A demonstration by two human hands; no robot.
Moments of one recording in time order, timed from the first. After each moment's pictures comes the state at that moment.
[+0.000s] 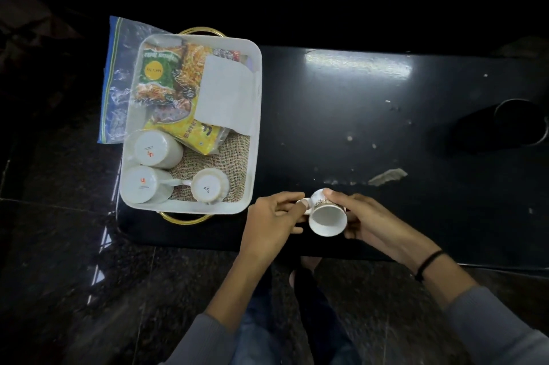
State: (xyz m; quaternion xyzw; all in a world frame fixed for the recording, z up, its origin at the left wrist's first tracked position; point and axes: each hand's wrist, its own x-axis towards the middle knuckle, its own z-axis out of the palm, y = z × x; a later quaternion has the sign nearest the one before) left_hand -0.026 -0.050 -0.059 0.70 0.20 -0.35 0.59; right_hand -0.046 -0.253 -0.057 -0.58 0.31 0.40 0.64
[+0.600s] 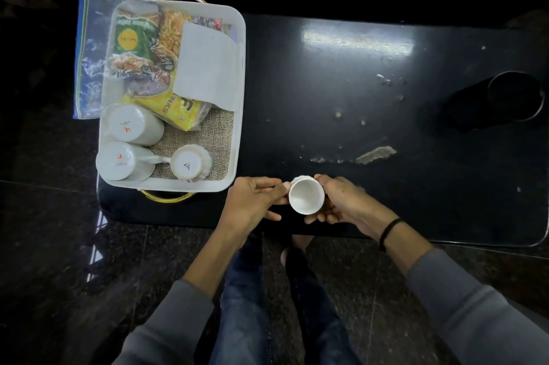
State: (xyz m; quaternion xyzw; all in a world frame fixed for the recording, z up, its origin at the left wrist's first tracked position) left_hand -0.026 -0.049 -0.071 0.69 0.24 -0.39 0.56; right_hand -0.042 -0.239 -0.074 -0.62 0.38 0.46 0.51
